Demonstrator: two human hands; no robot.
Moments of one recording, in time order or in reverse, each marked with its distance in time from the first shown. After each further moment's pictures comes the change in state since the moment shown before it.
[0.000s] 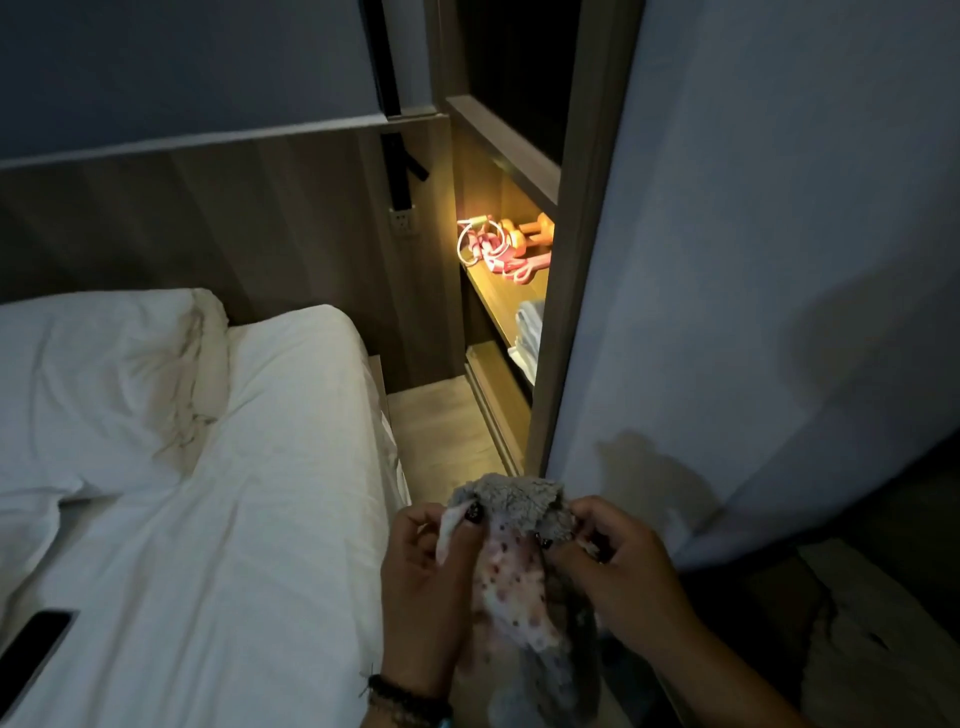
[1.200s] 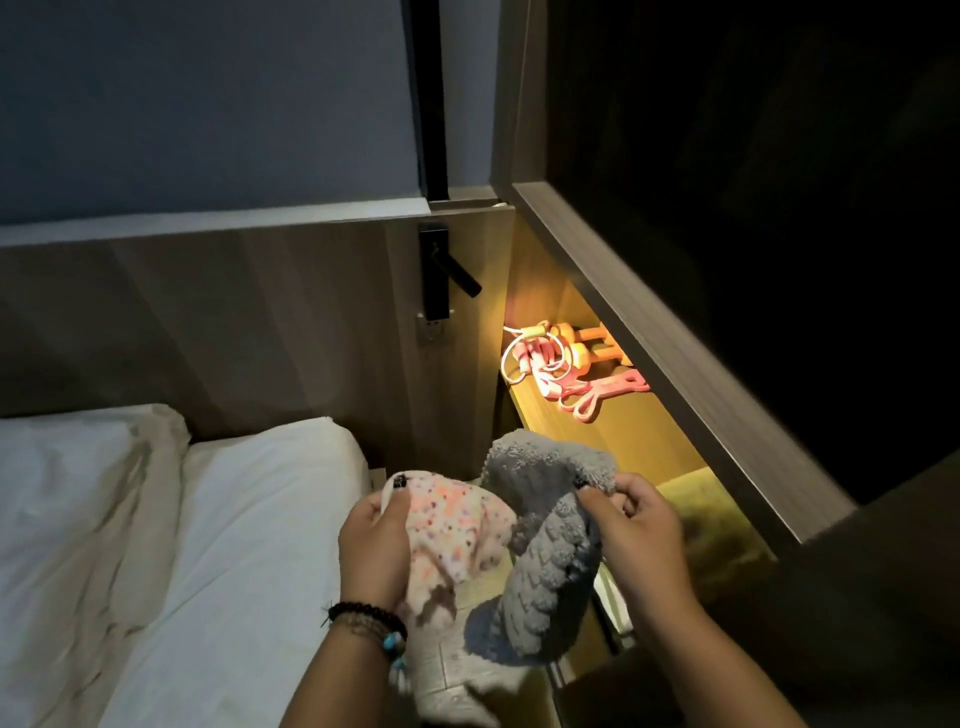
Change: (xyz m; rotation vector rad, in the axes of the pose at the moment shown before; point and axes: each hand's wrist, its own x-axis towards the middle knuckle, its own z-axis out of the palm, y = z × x) left_hand 0.514 0.026 0.060 0.029 0.135 -0.337; right_hand 0.478 -0.106 0.065 0.146 0.270 0.138
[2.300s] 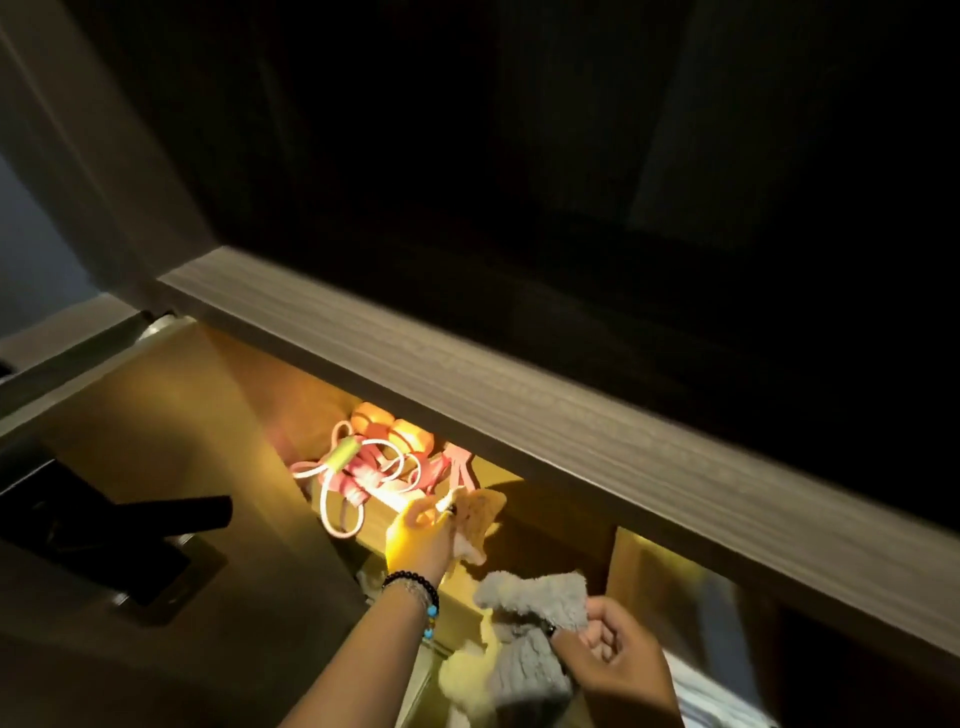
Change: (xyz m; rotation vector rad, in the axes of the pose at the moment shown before) left_hand 0.288 -0.008 0.328 0.542 -0.750 0.083; right_hand 0.184 0.076 0.082 0.163 0.585 0.356
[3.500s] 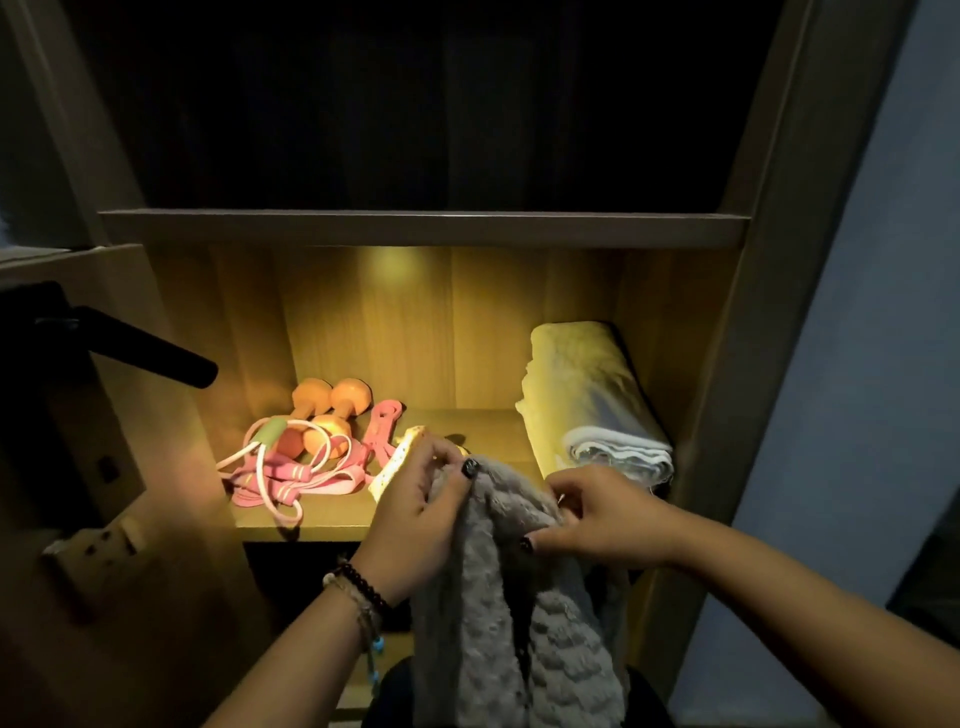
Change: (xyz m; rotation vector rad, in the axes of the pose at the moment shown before) left_hand -0.099 -0.108 -0.124 -0.072 -0.899 1.058; right_hand -0.114 0.102 0.054 -0.781 0.123 -0.548
